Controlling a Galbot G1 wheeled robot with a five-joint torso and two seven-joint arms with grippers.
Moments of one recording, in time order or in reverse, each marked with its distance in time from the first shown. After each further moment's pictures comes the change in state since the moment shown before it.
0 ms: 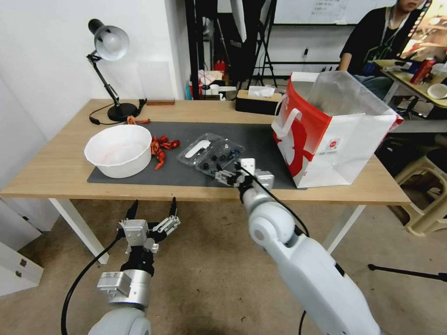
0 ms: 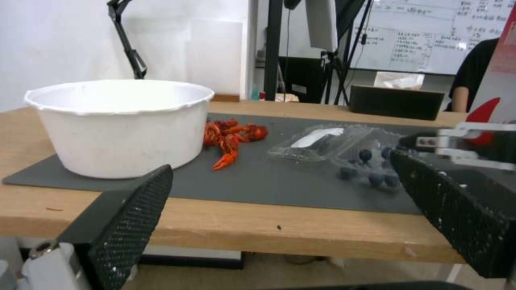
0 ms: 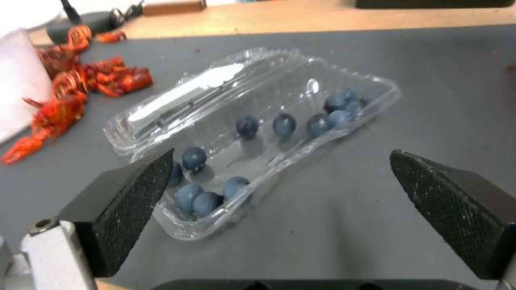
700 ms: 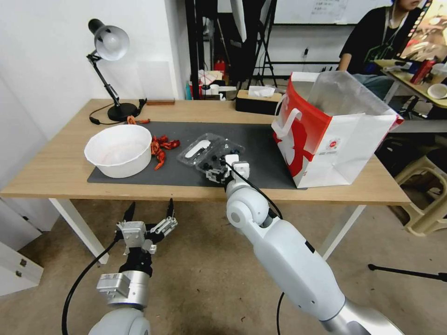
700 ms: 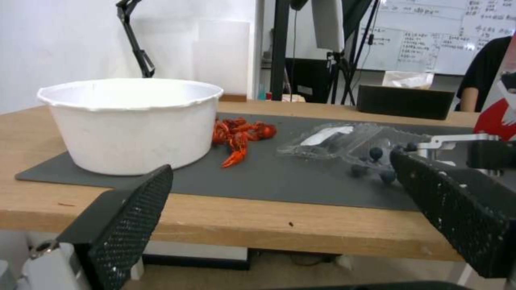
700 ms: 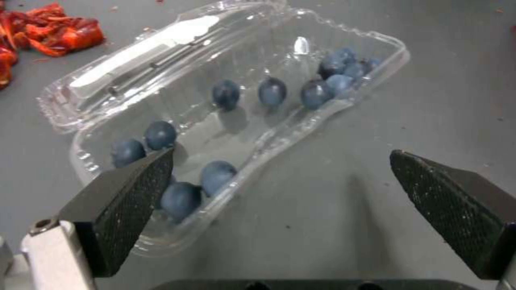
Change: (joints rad) left arm -0.004 0.000 -0.010 0.023 -0.001 -0.029 -0.007; right arm 0.067 0.076 -0.009 -0.087 0.050 -0.118 0.133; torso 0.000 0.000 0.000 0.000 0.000
